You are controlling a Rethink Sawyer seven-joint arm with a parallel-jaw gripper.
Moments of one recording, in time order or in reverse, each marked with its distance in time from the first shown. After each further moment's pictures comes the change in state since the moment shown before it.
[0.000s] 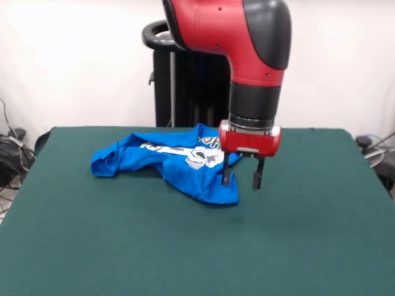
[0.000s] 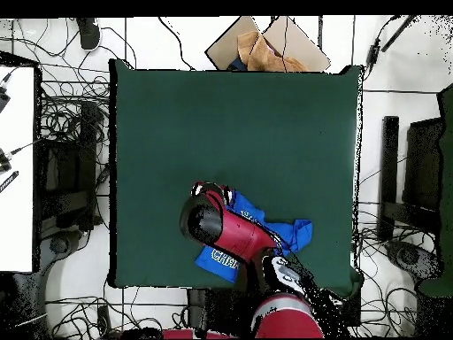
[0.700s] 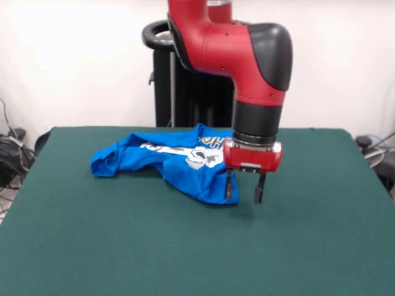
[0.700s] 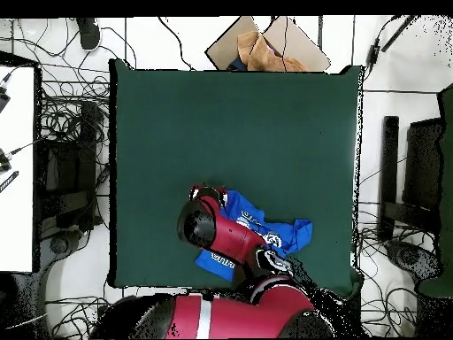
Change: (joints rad) arm 0.001 0.089 0.024 0.002 -0.024 -0.113 0.000
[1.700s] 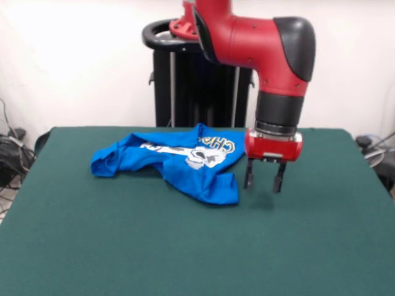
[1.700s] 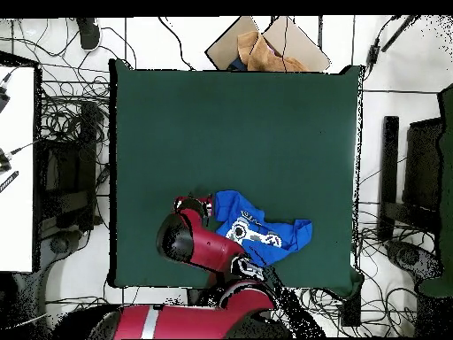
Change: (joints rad) arm 0.111 0.007 -0.028 0.058 0.009 -0.128 0.000
